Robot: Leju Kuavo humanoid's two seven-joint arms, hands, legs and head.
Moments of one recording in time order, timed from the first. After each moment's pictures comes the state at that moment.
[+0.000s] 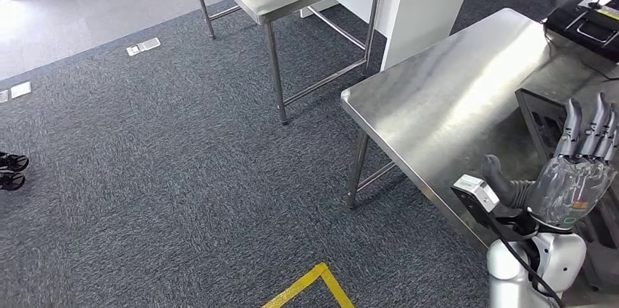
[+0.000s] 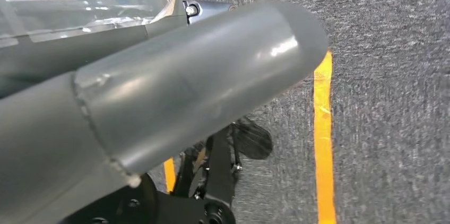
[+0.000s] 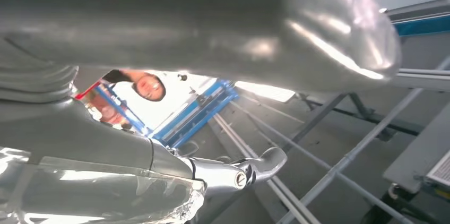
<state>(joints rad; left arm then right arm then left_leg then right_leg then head) -0.05 -0.08 0.13 -0.18 0.63 0.32 -0.24 -0.16 0.01 0.05 -1.60 1.17 -0.70 -0.46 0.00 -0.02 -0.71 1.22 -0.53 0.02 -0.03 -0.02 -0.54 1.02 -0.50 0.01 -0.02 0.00</state>
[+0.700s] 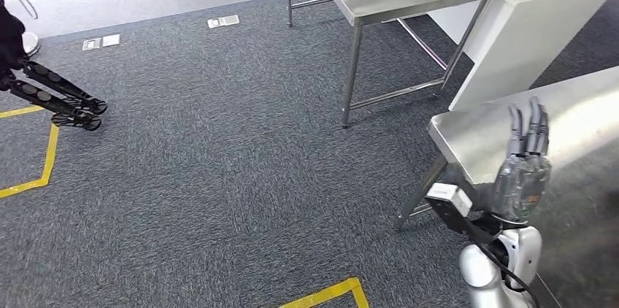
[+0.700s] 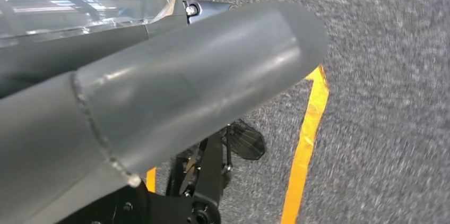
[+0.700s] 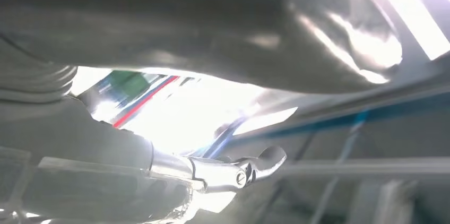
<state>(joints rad) -0.06 -0.07 0.13 -0.18 0.63 0.29 -0.25 -0.14 -0.10 0.34 -1.50 0.99 -0.70 -0.37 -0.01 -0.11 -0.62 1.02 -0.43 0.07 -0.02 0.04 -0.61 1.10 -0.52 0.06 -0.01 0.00</state>
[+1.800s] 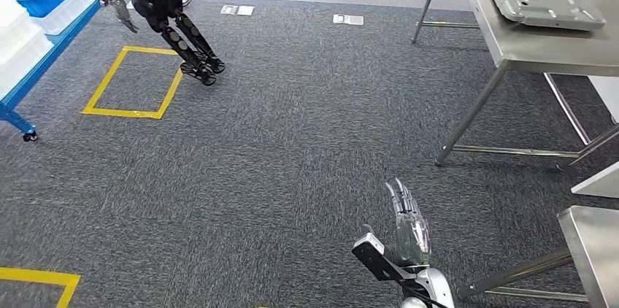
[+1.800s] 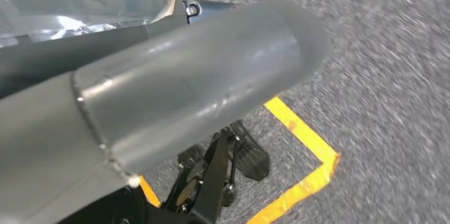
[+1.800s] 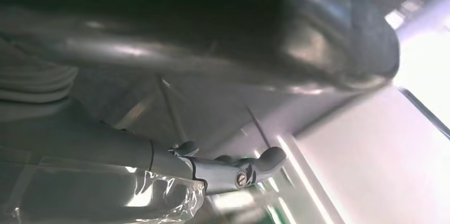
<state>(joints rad) -0.06 -0.11 0.18 -0.18 0.69 0.46 -0.24 -0.10 -0.10 0.71 -0.93 0.73 -0.68 -0.30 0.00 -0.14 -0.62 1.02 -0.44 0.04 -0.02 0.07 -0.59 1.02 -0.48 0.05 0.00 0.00</state>
